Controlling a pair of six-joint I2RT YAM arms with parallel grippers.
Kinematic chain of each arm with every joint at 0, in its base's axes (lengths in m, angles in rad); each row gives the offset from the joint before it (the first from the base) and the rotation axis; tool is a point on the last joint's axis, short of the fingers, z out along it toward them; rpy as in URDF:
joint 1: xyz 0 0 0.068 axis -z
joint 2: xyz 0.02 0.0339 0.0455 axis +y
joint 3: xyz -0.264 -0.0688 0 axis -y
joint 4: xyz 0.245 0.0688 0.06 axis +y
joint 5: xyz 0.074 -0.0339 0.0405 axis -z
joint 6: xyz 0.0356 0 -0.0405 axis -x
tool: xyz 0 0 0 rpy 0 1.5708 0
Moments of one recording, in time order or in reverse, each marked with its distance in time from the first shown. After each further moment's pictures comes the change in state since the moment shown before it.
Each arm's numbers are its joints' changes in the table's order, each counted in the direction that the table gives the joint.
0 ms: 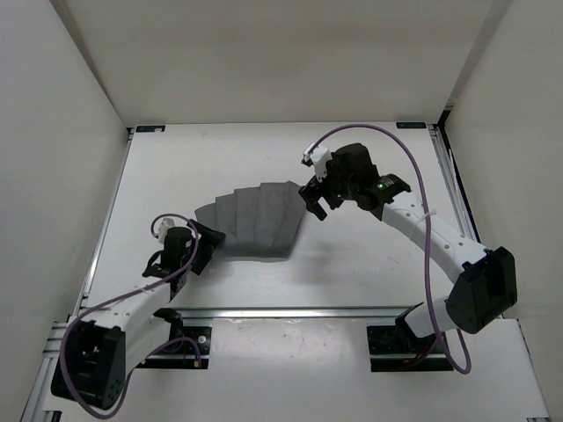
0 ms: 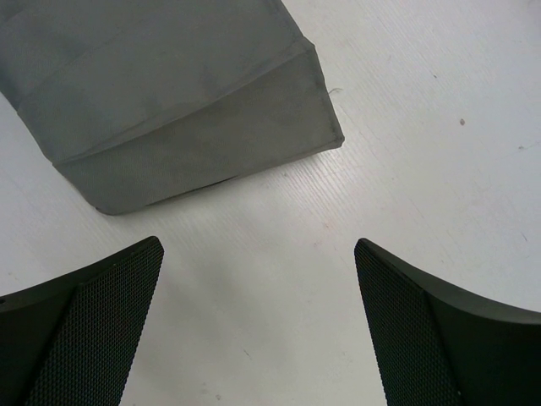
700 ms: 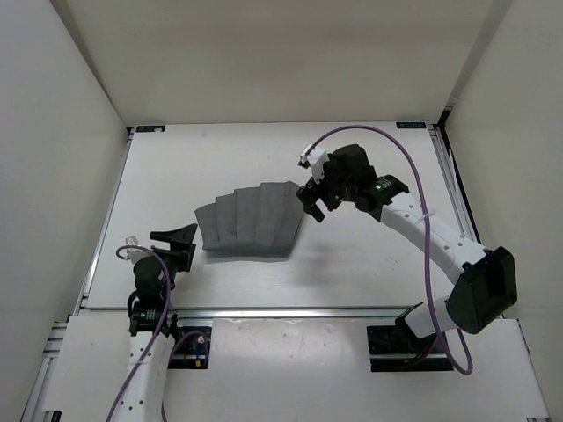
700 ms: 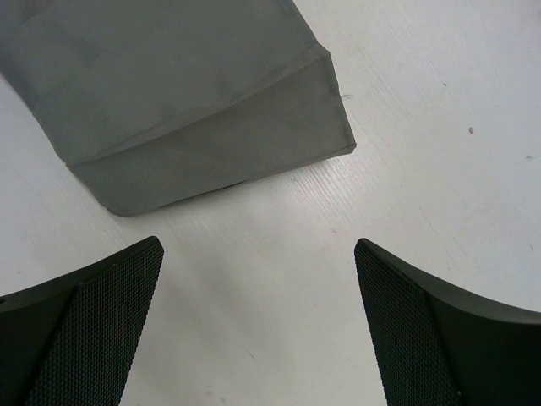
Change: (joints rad) left arm -0.270 -0.785 -0.173 0.117 0.139 0.192; right arm -0.014 0.000 0.000 0.001 -0.001 -0.002
